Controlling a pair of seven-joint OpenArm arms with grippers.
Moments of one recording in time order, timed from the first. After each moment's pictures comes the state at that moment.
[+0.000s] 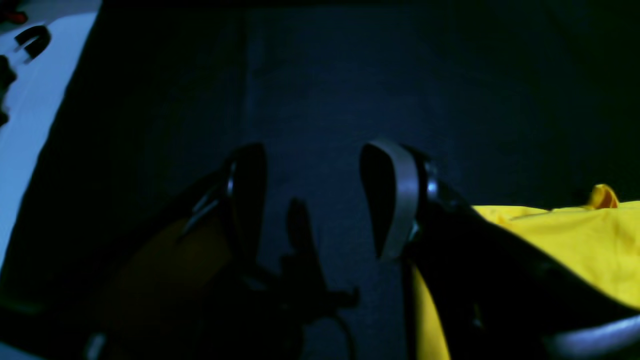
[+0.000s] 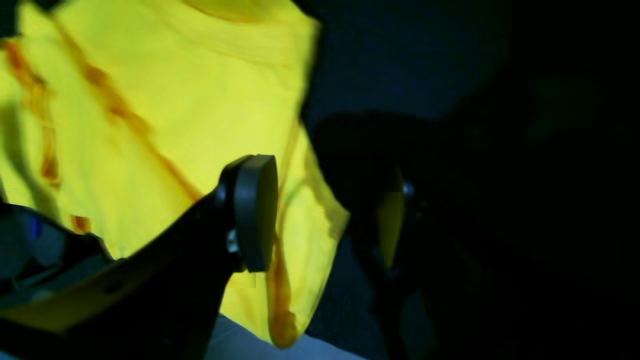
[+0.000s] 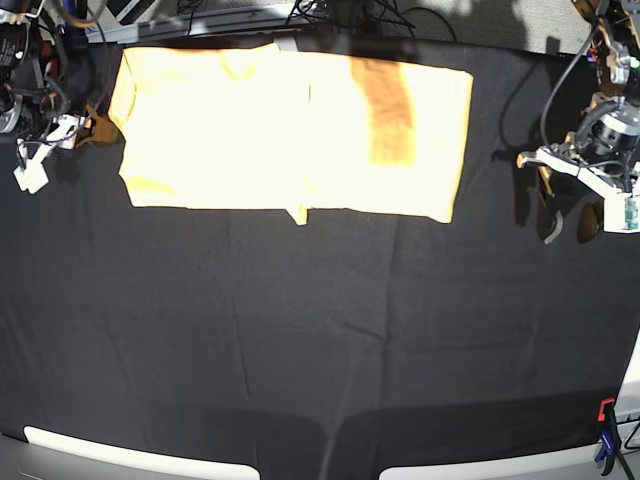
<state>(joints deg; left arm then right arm) 22.6 -10.7 -21.6 121.8 -24.4 -16.5 35.0 -15.3 31.0 33.9 80.2 61.9 37.3 -78.1</state>
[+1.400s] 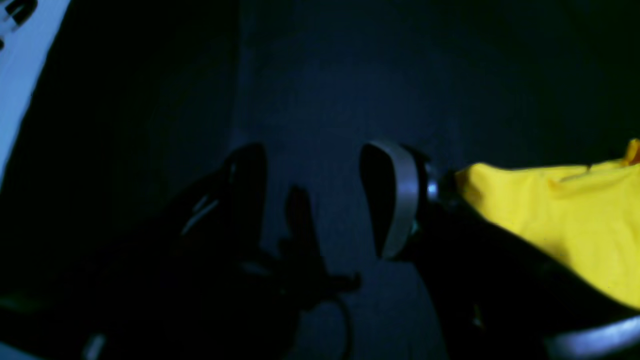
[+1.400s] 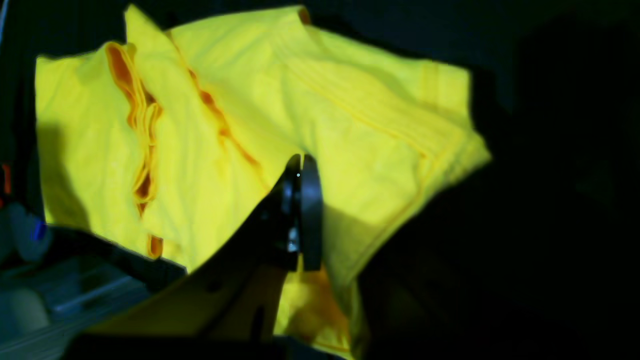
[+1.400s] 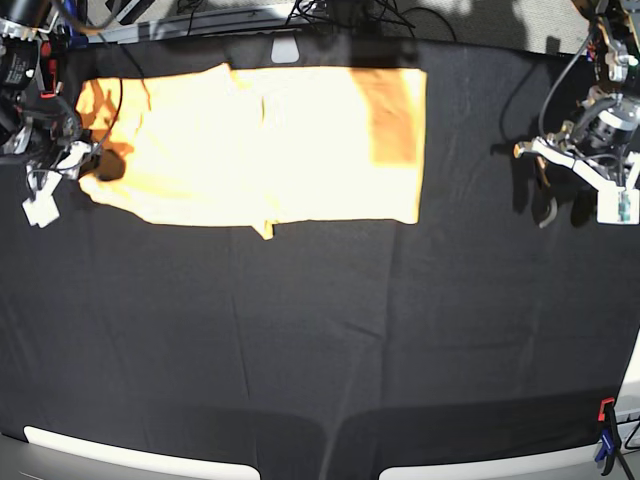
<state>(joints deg) 23.5 -10.7 -21.6 118.5 -24.7 -17.0 37.5 -10.4 27.6 32.4 88.2 61.8 37.4 -79.1</state>
